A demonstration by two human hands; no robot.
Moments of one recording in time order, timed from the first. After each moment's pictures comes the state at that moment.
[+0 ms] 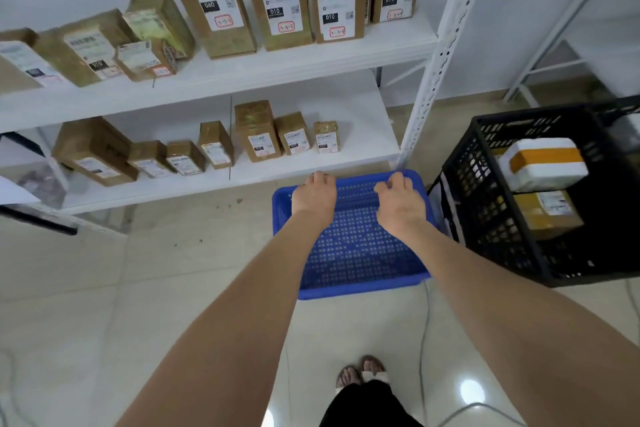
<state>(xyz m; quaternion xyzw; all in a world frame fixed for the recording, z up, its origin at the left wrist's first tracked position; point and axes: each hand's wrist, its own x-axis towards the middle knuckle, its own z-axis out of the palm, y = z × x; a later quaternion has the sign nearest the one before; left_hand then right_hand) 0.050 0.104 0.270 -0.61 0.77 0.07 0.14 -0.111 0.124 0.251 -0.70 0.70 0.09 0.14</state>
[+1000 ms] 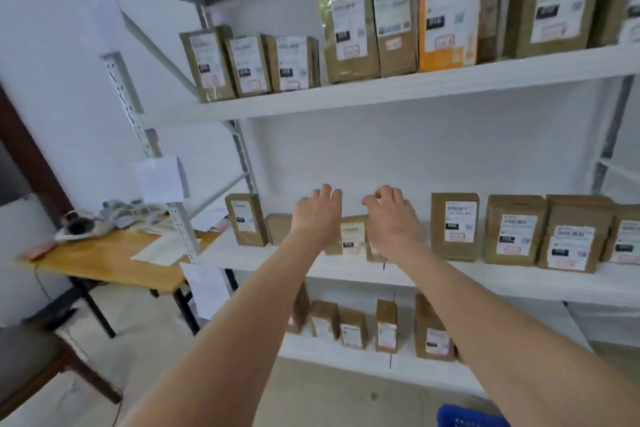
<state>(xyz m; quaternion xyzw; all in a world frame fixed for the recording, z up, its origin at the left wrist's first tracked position) 0.448 0.067 0.589 -0.72 0.66 -0.21 0.00 0.318 0.029 0.560 -0.82 0.52 -0.22 -0.06</state>
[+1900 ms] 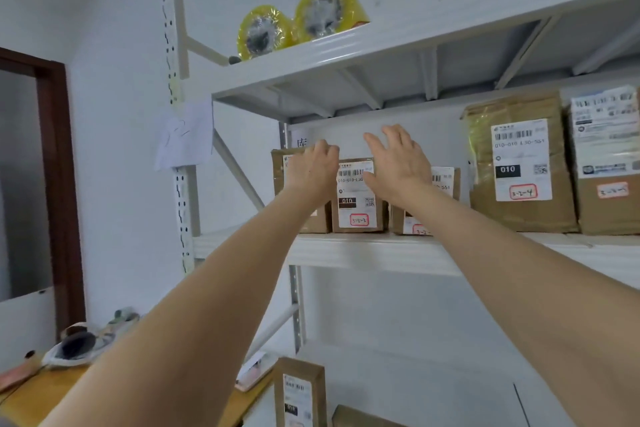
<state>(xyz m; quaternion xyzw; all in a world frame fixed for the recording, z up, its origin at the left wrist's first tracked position) 0.744 -0.125 0.858 -0.68 0.56 -0.44 -0.17 0.608 -0.184 0.853 -0.79 0.41 -0.40 -0.22</state>
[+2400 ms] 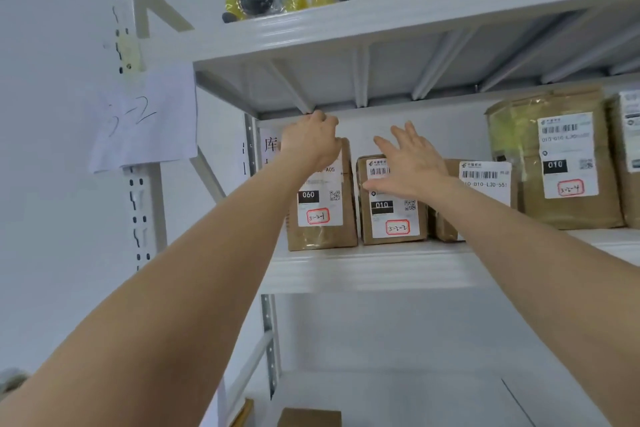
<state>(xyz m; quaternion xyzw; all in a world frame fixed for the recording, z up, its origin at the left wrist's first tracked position) 0.859 -0.211 0.914 -0.63 0.65 -0.37 -0.23 0.688 -0.232 0.863 -0.76 0.53 -0.29 -0.24</state>
